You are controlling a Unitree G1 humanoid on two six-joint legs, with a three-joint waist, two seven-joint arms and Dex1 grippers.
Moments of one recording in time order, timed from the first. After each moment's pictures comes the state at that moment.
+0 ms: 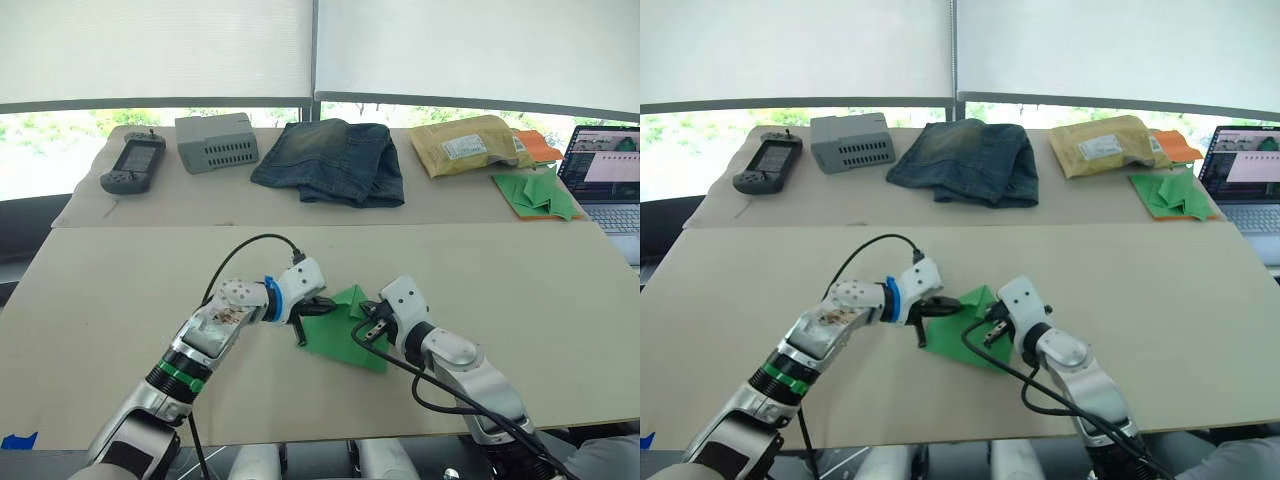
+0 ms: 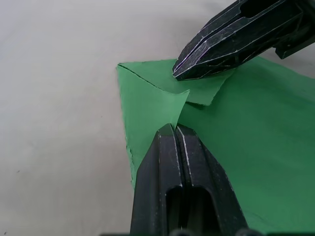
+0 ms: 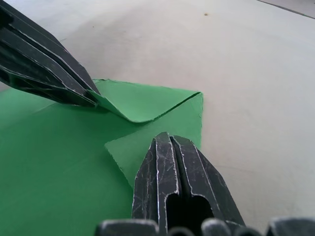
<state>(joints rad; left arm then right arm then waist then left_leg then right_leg) -0.50 0.44 -0.40 0.02 -0.15 0.49 -0.89 -0.09 -0.33 0.23 -0.35 0.08 0.64 0.40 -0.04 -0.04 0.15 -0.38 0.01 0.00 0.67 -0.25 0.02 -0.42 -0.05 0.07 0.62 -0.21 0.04</state>
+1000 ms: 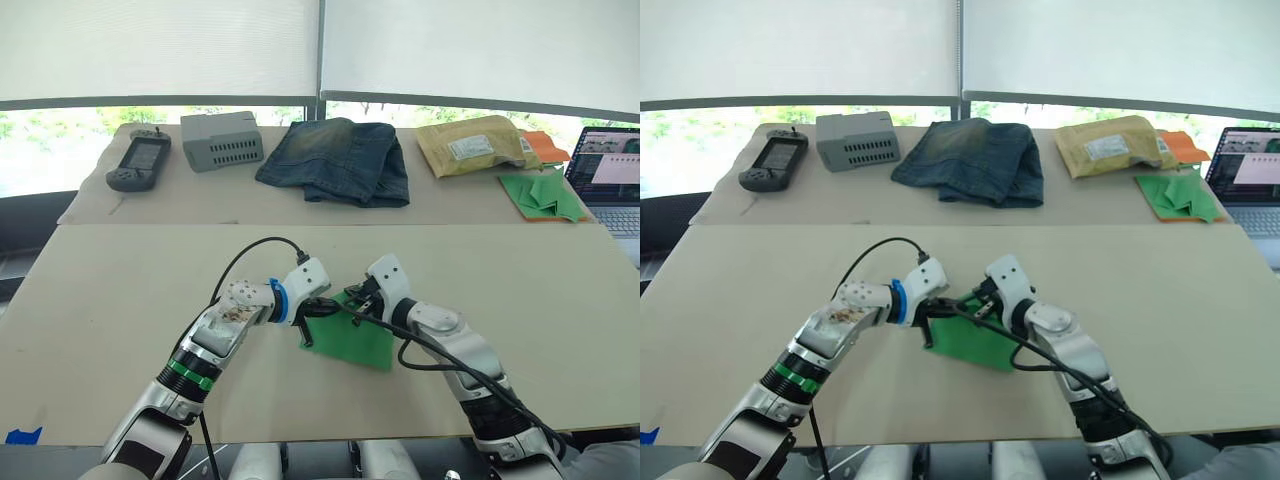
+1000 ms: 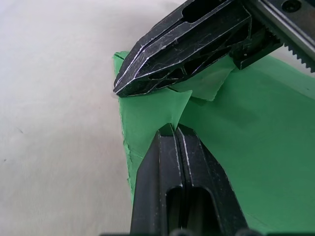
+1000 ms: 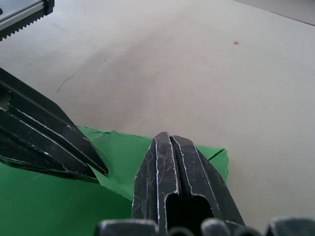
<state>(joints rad) -0.50 0.39 -0.37 0.03 -0.13 0.57 -0.89 -0.31 -0.30 0.23 -0.14 0.12 0.62 0.49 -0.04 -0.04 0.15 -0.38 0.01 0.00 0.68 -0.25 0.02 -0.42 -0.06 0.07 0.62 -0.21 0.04</state>
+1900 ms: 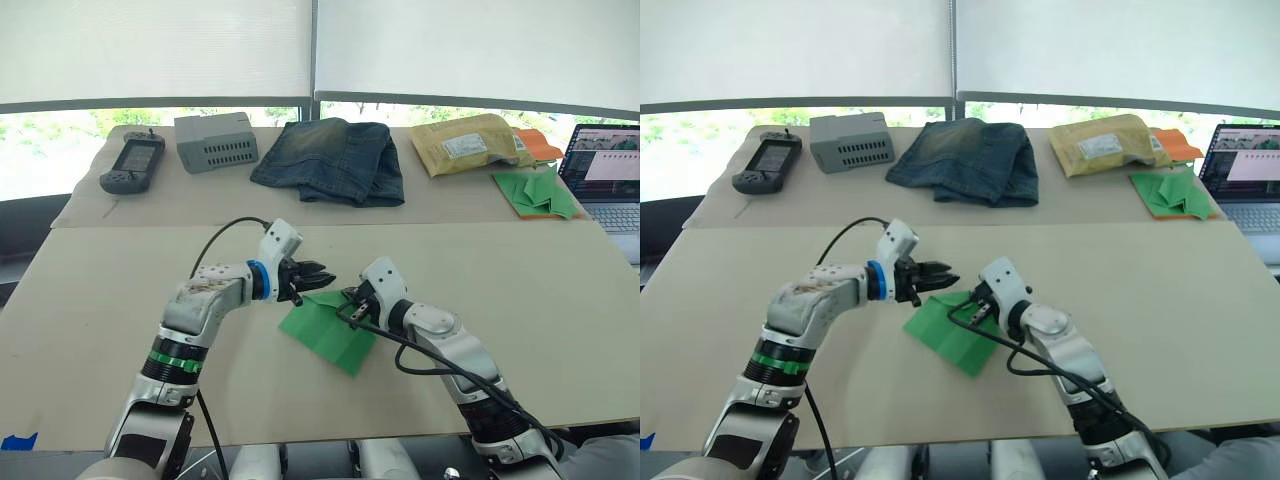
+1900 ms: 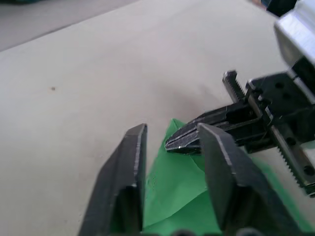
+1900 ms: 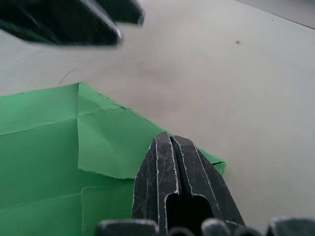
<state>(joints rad) -0.54 0.36 -0.18 0.00 -0.34 0.79 -0.81 -0.30 -0.29 0.26 -0.15 0.08 0.62 0.49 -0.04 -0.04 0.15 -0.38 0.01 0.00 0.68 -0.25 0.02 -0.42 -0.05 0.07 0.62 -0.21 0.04</state>
